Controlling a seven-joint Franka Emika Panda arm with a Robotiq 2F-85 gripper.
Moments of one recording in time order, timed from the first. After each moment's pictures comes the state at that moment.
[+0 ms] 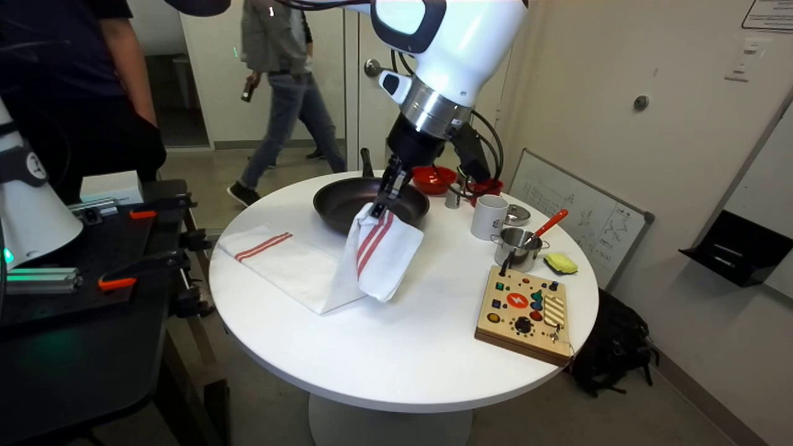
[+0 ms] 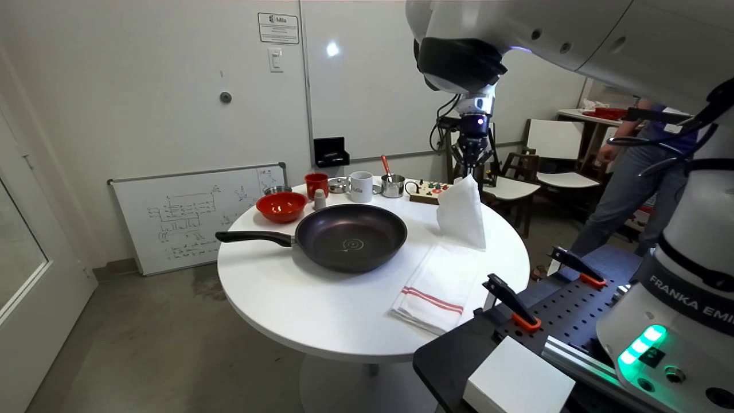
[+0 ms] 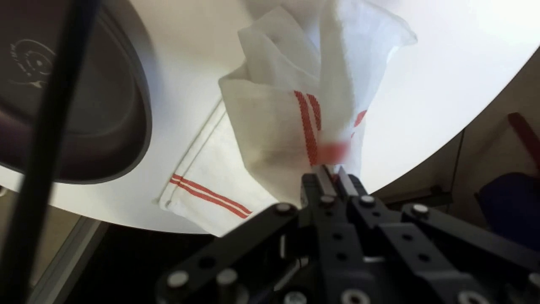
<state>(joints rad) 0.67 1.27 -1.36 -1.79 1.16 1.46 2.58</state>
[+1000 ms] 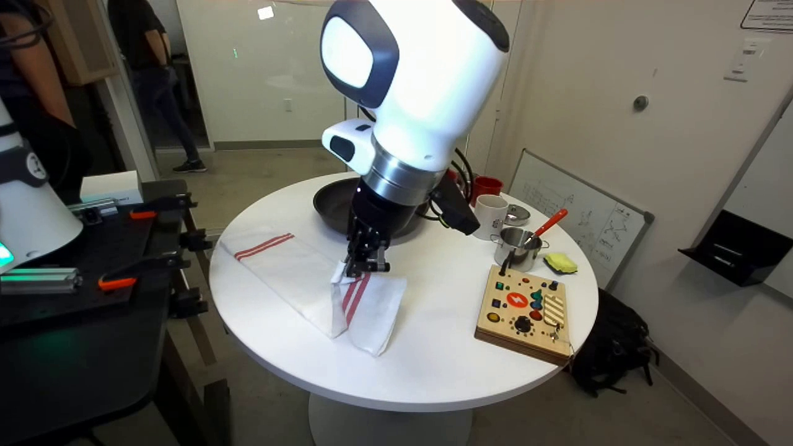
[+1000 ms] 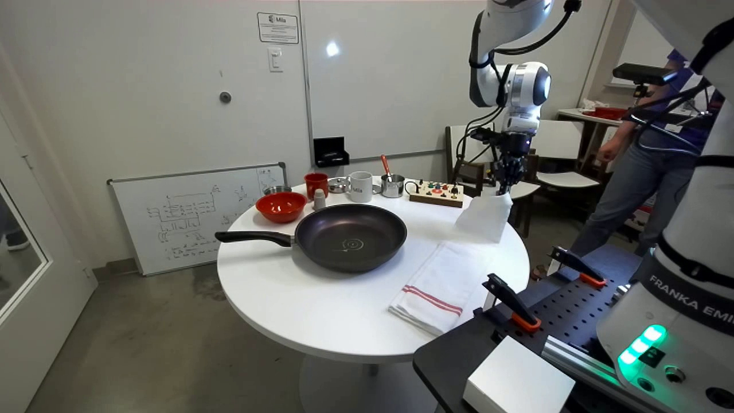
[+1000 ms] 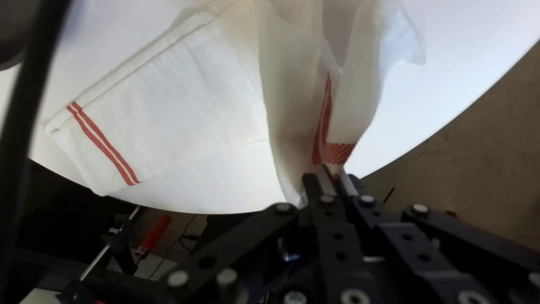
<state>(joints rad) 0.33 0.86 -0.97 -1.98 0.85 1.92 2.08</state>
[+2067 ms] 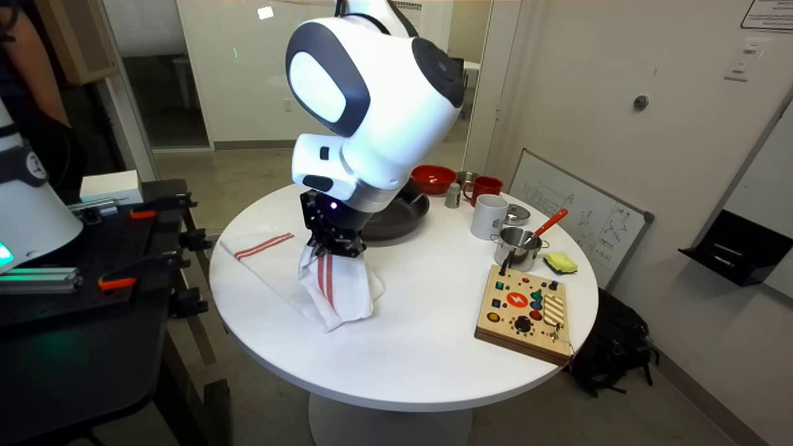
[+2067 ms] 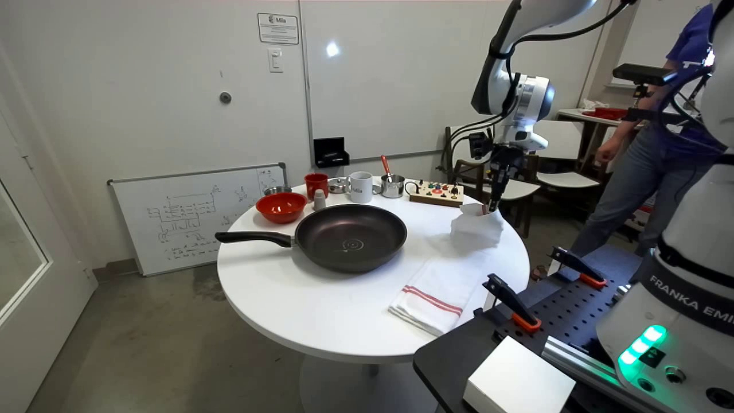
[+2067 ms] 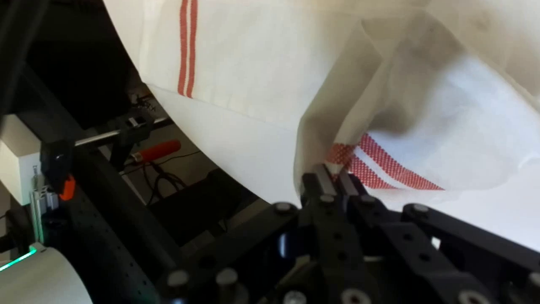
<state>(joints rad) -0.14 0.56 -0.37 -2.12 0.52 2.05 1.67</state>
